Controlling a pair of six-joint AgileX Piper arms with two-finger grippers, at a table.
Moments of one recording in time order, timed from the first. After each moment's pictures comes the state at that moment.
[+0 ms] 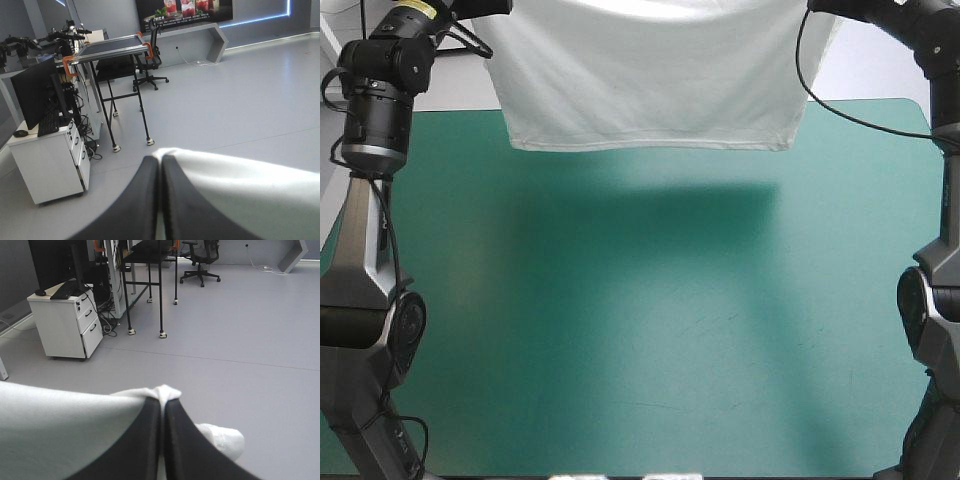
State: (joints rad) left arm -0.11 1.92 -2.36 -0.06 0.48 0.18; right arm -0.05 2.00 -2.50 0.44 0.73 -0.31
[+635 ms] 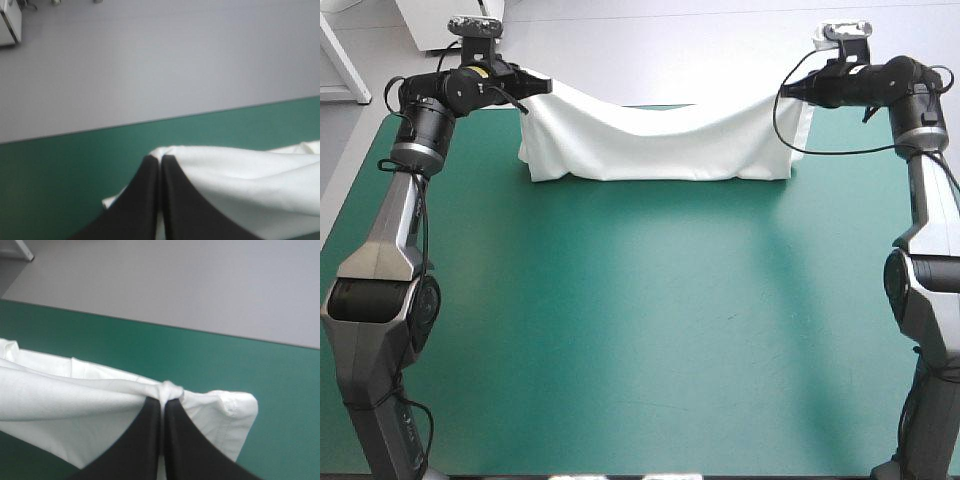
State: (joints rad) left arm -0.10 2.03 -2.16 -0.23 0.72 0.18; right arm -0.07 2.18 -2.28 0.55 0.89 -0.43
